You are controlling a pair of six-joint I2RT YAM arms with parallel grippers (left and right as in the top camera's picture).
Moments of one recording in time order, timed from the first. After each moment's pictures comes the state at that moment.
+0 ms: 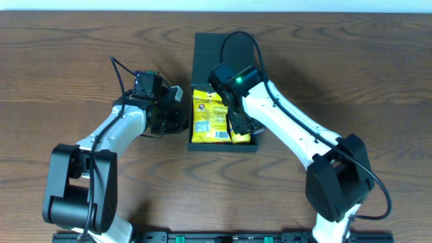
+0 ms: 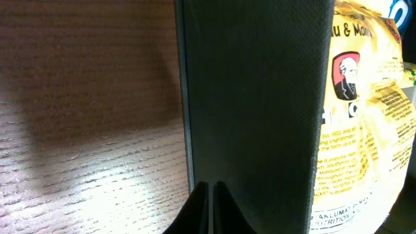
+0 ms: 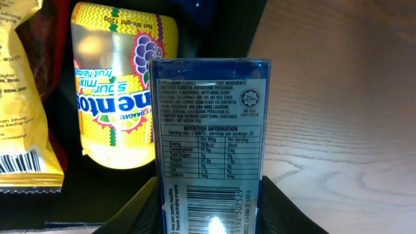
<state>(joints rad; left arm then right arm) -0.19 1.75 0.99 -0.53 0.52 -0.22 0.64 1.95 1.62 -1.33 0.28 0.40</state>
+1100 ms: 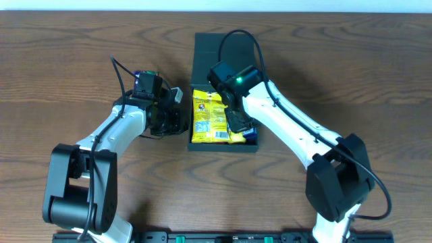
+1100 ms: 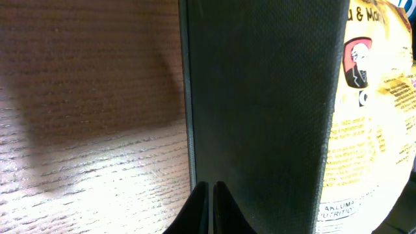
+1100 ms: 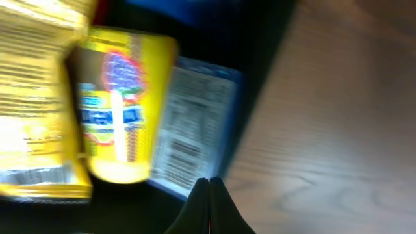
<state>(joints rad) -0.19 1.75 0.99 -0.55 0.52 -0.22 0.64 1.95 1.62 -1.26 0.22 0.36</state>
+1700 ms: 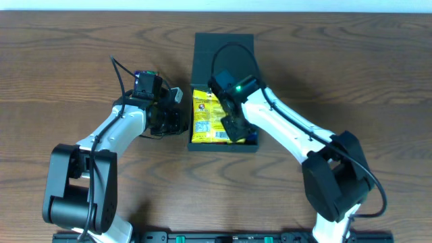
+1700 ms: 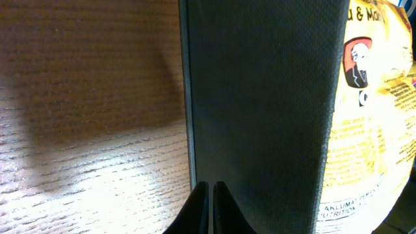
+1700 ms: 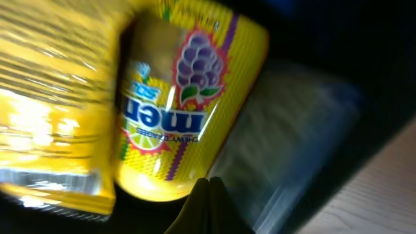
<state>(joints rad) -0.19 1.75 0.99 -0.55 0.52 -0.22 0.64 1.95 1.48 -1.13 0.12 0.21</state>
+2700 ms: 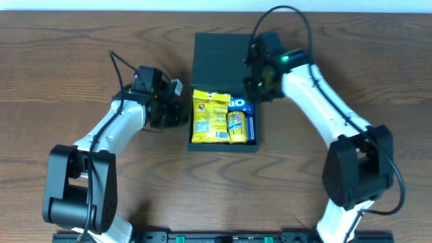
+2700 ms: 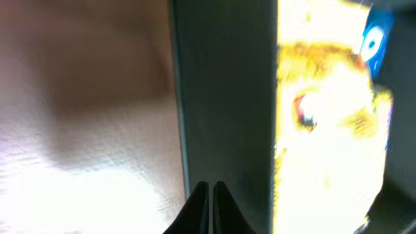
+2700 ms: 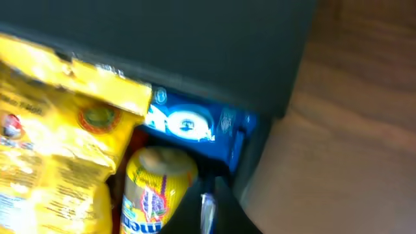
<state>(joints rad) -0.19 1.75 1.10 -0.59 0.46 -0.22 0.32 1.95 1.59 -0.92 -0.21 0.15</state>
